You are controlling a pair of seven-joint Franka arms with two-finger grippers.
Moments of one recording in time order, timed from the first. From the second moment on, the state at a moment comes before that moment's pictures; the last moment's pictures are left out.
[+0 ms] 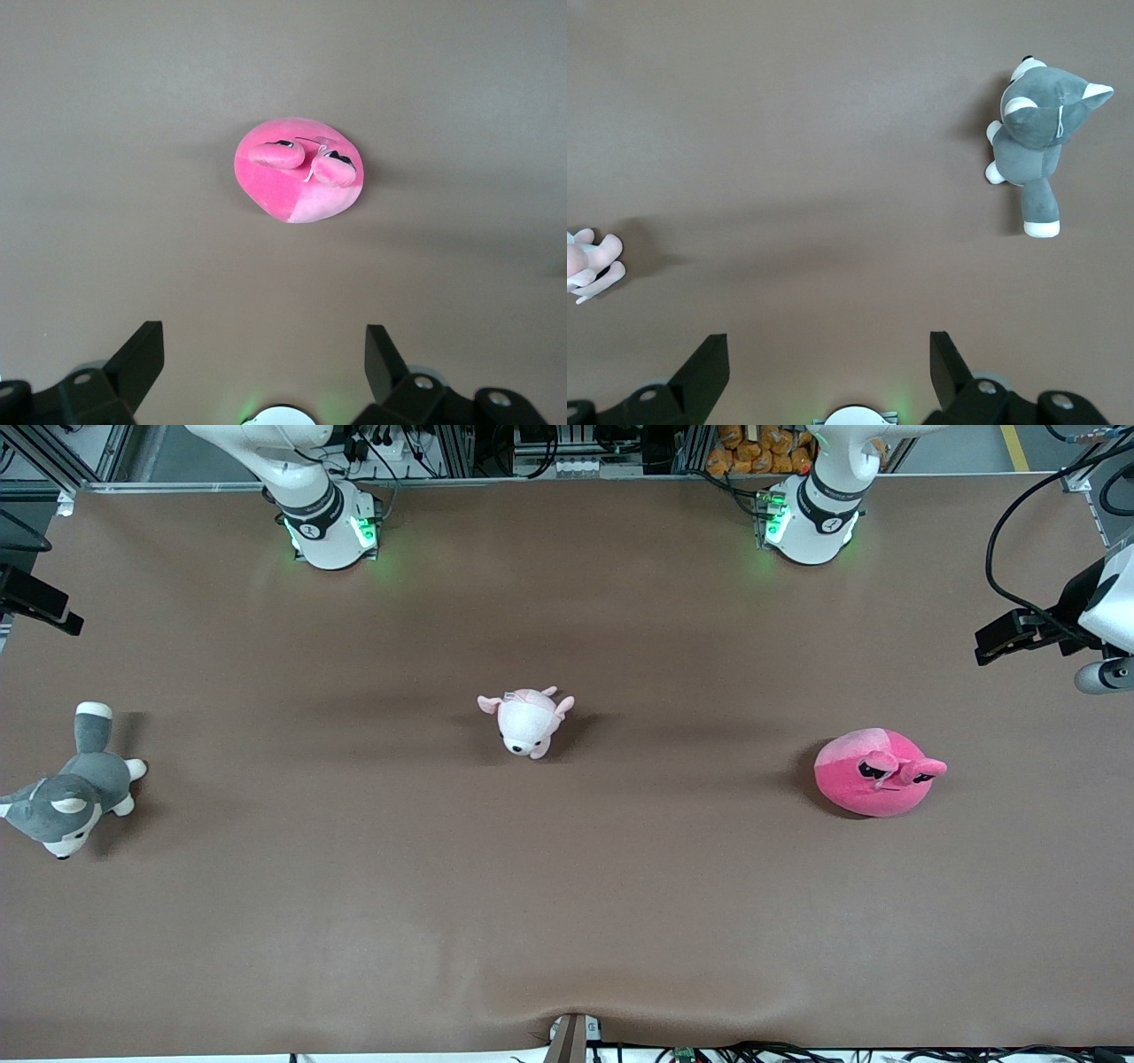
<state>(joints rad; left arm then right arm) 0.01 0.03 -0.07 -1.53 0.11 1.49 -0.14 -0.12 0.01 0.02 -1.42 0.01 1.36 0.00</state>
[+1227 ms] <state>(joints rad) 0.03 0.11 -0.06 -1.52 0.10 1.49 -0.62 -0.03 0.05 0.03 -1.43 0.02 1.50 0.00</state>
